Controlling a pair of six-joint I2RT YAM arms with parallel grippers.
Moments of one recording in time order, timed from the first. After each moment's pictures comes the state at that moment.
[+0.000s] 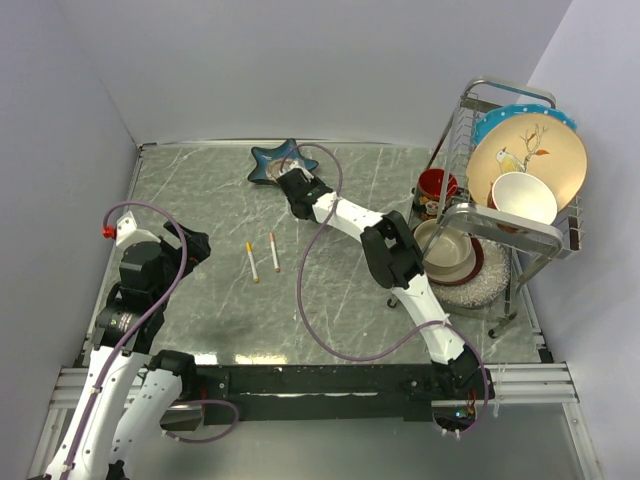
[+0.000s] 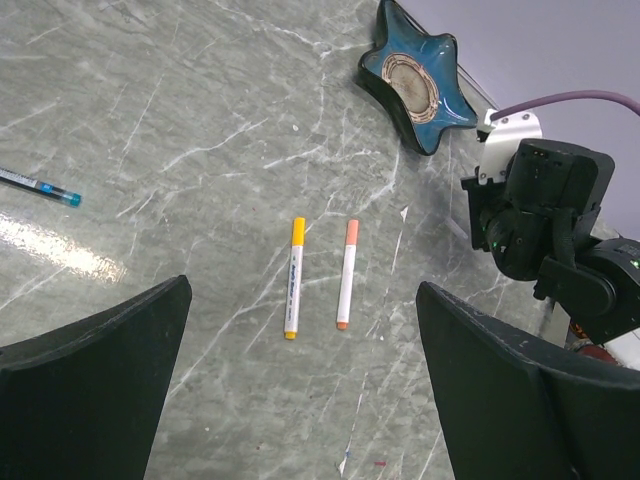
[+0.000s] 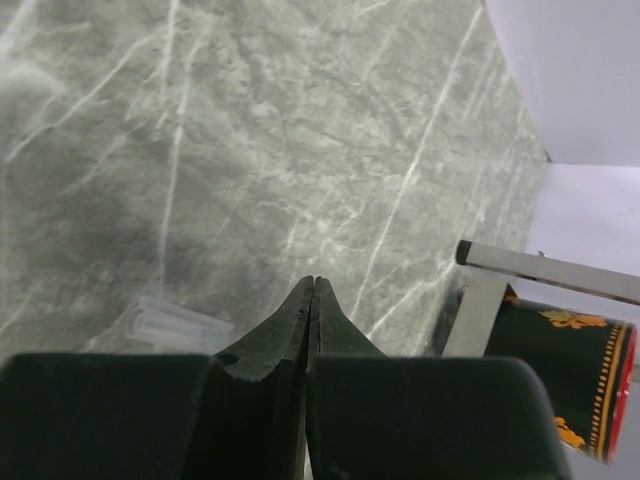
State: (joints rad) left arm -0.19 0.55 0.74 -0.57 -0.26 -0.74; right arm 0.69 2.51 2.09 -0.49 0.87 -0.32
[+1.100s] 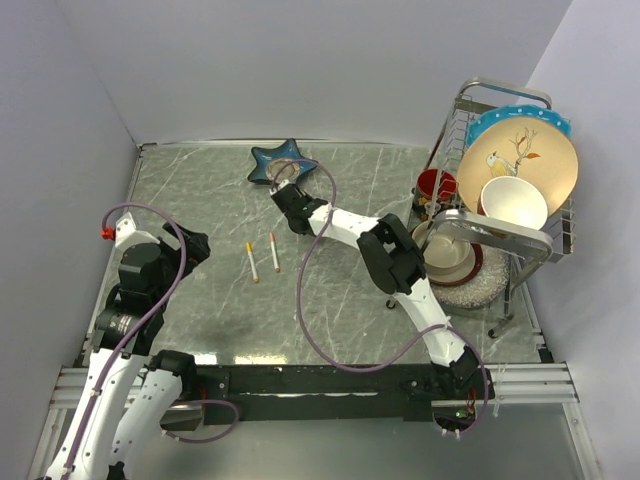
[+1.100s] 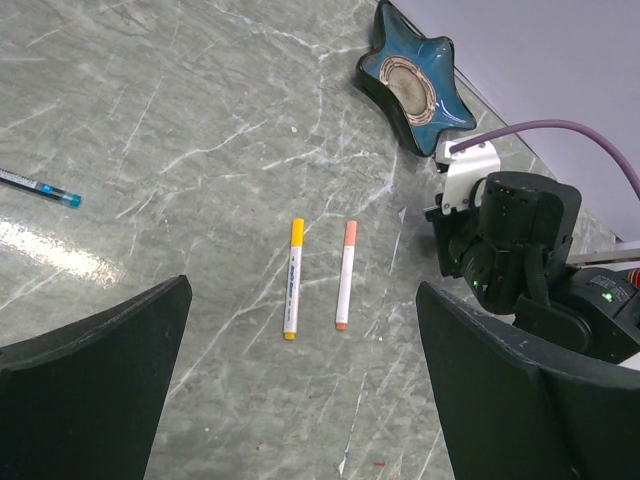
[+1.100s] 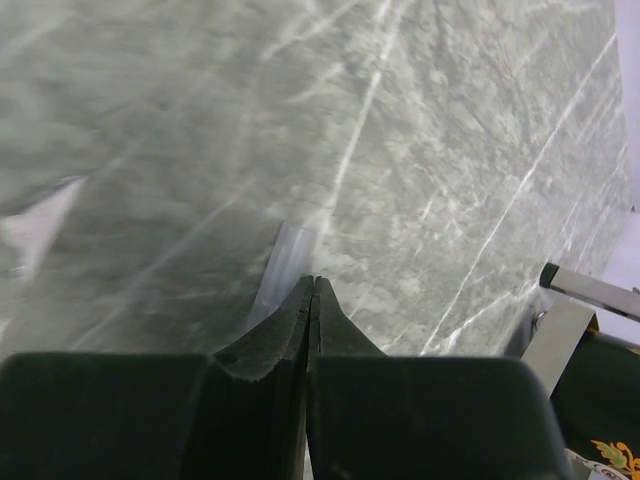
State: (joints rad) left arm -0.19 0.54 0.73 -0.57 -0.26 -0.74; right arm 0.75 2.44 1.91 -0.44 0.70 -0.30
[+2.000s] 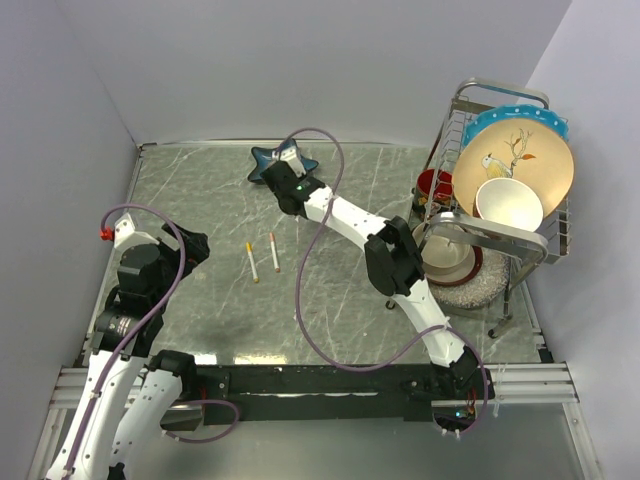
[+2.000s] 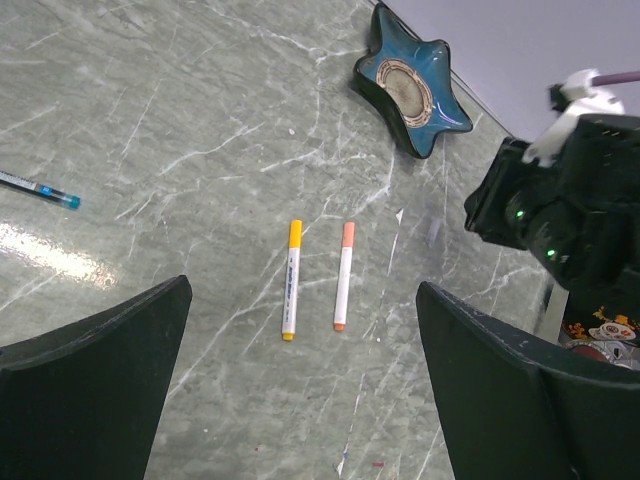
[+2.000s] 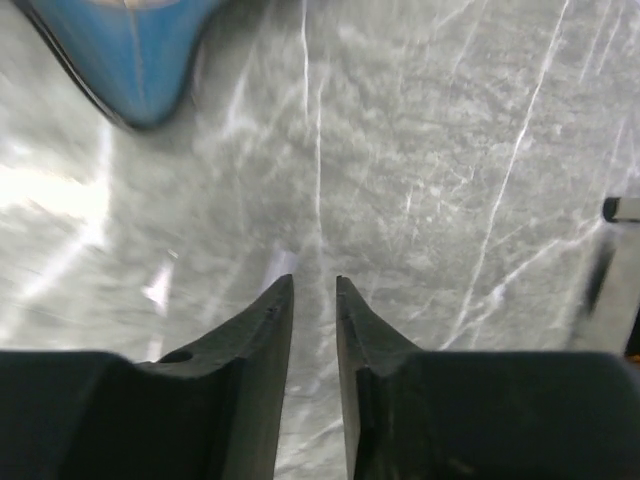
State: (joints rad) left arm -0.19 0.53 0.73 -0.57 -0.26 -0.74; right arm 0.77 2.44 2.21 -0.68 0.73 0.16
